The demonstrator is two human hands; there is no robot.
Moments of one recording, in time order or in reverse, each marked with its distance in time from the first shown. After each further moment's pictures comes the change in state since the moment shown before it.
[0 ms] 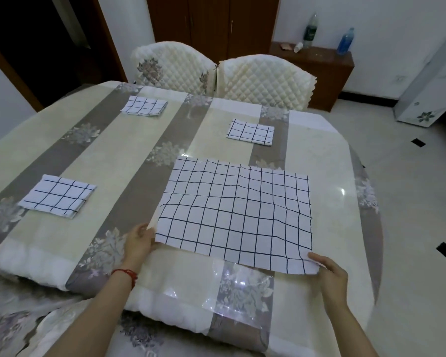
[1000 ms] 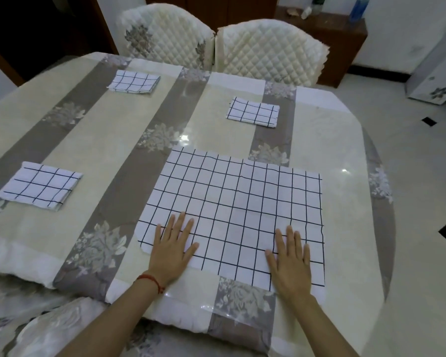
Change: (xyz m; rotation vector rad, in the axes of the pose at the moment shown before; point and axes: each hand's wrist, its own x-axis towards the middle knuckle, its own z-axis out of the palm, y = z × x) left_hand -0.011 -0.060 0.050 1.190 -0.257 0.766; right_hand 0.001 0.037 0.071 -1.190 -0.257 -0.458
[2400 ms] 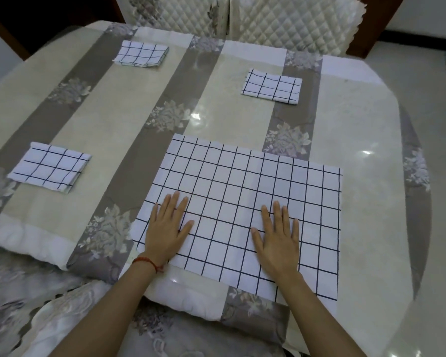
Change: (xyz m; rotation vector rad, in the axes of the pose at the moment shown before) left_hand 0.009 -0.030 -0.008 -0.063 0.055 -0.061; right_hand 0.026 -0.052 0.028 -0.071 0.108 -0.108
